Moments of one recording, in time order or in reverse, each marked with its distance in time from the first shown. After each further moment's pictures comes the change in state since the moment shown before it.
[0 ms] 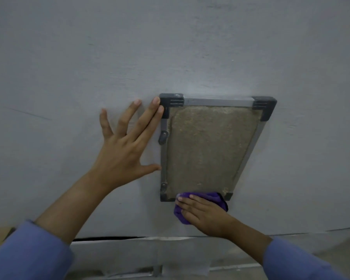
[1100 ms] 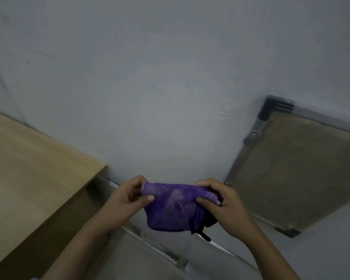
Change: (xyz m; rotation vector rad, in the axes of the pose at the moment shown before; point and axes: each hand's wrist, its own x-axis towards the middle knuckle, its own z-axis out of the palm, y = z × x) left_hand -0.201 0.014 -0.040 -1.367 -0.069 -0.963; right_hand 0.106 -0.036 -0.088 1.643 0.203 0.334
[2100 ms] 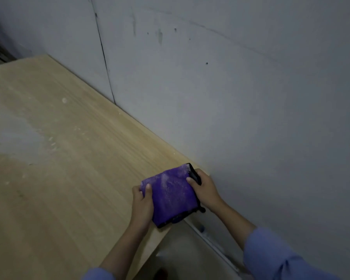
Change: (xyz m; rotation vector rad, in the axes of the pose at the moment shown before) left_hand -0.024 -0.168 -0.297 -0.160 0.883 -0.602; right_hand 0.273 0.129 0.373 0.031 -0.158 0.364
